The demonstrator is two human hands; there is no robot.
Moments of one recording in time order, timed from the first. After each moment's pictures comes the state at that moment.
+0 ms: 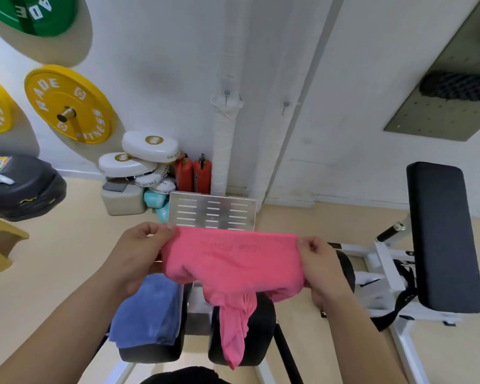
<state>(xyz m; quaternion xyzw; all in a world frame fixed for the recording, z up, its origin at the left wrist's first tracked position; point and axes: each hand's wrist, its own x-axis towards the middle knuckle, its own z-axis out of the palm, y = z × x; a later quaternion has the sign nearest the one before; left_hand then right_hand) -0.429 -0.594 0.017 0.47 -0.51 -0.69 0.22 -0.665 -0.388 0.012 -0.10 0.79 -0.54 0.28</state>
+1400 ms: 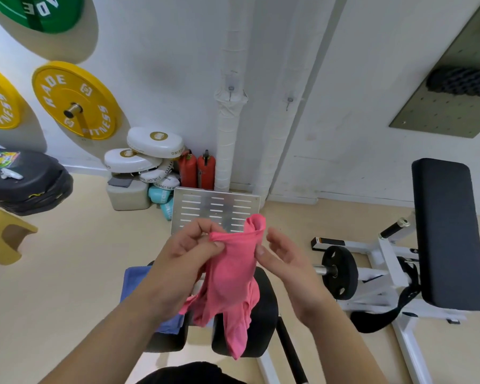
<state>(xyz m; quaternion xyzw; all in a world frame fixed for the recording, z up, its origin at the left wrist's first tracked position) -0.441 -0.513 0.056 0.26 -0.53 -0.77 0.23 -0.607 -0.385 0.029 -0.24 0.67 -0.55 0.43</state>
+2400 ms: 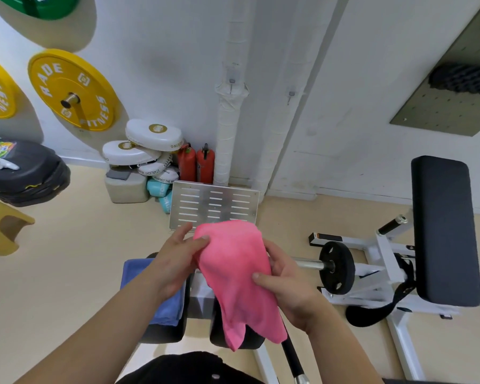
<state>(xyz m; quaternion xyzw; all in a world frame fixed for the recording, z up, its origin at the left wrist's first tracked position) -0.454 -0.552 -0.032 0.44 -0.40 -0.78 0.18 -0.606 -0.376 -0.012 -0.23 0.58 -0.57 0.53</state>
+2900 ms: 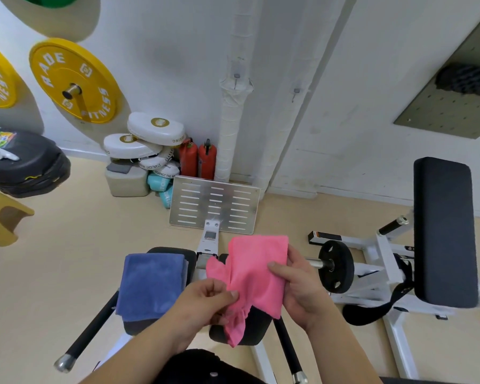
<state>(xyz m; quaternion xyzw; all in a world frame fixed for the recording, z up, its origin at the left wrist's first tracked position) -0.429 -0.480 -0.068 0.42 -0.46 -0.78 0.04 -0.615 -0.374 -0.030 -0.04 0.57 -0.65 0.50</state>
